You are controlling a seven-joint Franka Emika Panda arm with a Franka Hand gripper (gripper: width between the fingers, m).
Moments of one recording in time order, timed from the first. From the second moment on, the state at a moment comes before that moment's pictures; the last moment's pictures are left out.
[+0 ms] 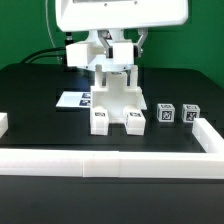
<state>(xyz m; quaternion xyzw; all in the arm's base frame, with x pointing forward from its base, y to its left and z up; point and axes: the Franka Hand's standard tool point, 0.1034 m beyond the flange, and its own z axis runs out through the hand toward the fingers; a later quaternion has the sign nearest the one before) 0.541 -0.001 0.140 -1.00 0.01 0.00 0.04</state>
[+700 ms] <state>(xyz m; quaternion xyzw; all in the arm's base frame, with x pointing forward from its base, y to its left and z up) 0.526 0.018 0.131 -1.00 0.03 0.01 0.02</state>
